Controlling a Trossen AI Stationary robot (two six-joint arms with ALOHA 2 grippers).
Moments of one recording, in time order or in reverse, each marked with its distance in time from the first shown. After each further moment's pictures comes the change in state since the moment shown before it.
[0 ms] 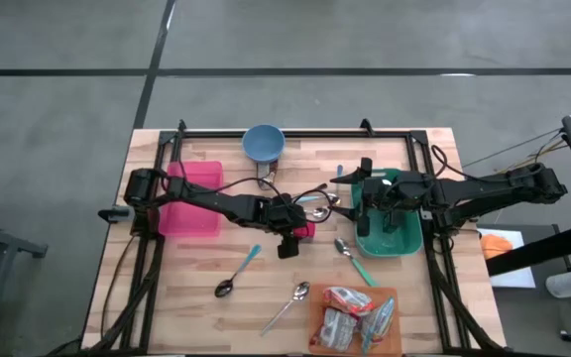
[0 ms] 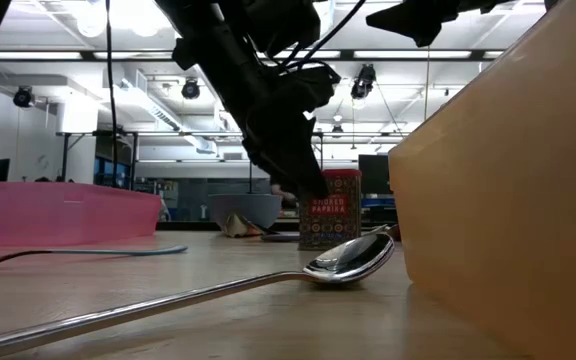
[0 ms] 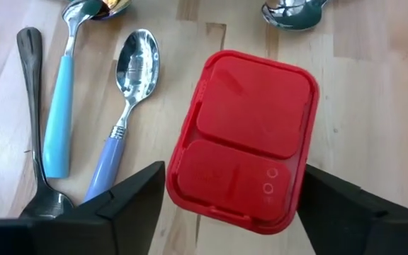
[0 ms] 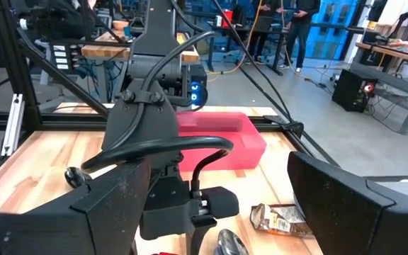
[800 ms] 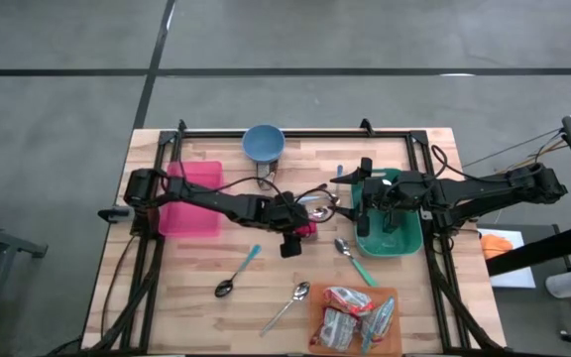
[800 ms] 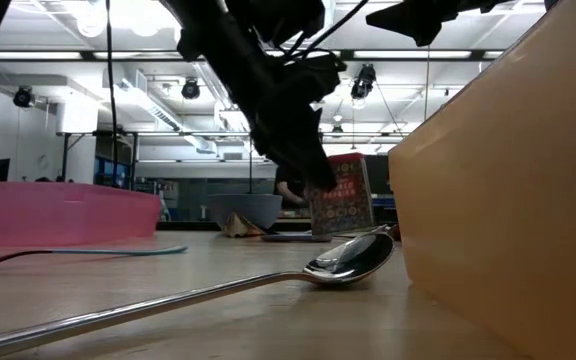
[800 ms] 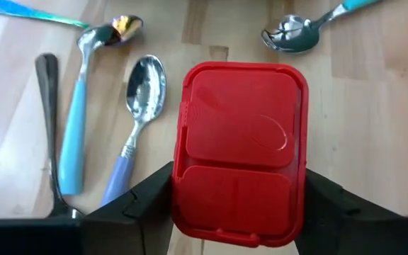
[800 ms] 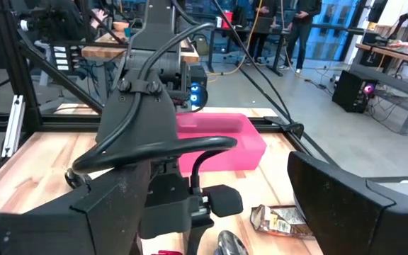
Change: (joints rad) left arm -0.003 0.001 0.032 -0.004 -0.029 0.017; right arm 0.000 0.000 0.000 0.003 0.000 0.000
